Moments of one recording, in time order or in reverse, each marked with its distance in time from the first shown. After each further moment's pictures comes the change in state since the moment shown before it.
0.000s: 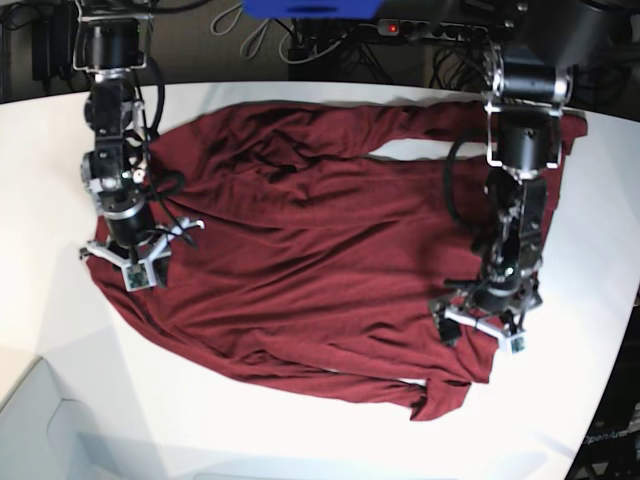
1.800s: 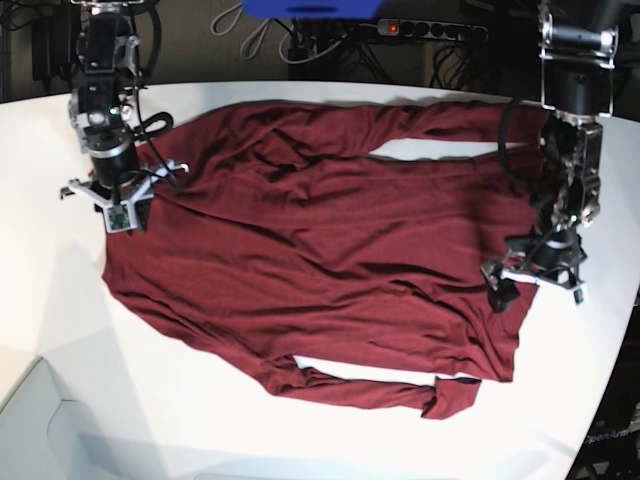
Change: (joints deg) left arm 18.9 -12.7 -0.9 21.0 -20.2 -0.1 2.0; right arm -13.9 -1.8 5.4 11.3 0.1 0.5 -2.2
